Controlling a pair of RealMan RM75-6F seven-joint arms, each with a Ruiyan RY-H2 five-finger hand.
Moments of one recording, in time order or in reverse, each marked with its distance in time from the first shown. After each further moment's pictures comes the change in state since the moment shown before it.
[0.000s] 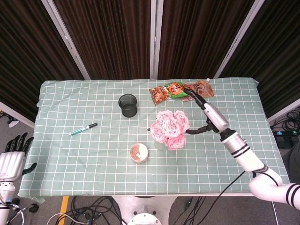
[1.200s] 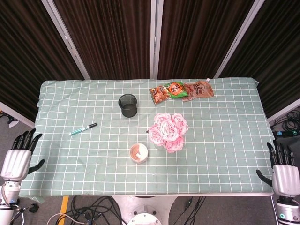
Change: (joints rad) left arm -0.007 0.005 0.001 -0.049 0.102 0.095 -0.024; right arm -0.651 -0.297 -0.223 0.469 0.022 0.631 -0.720
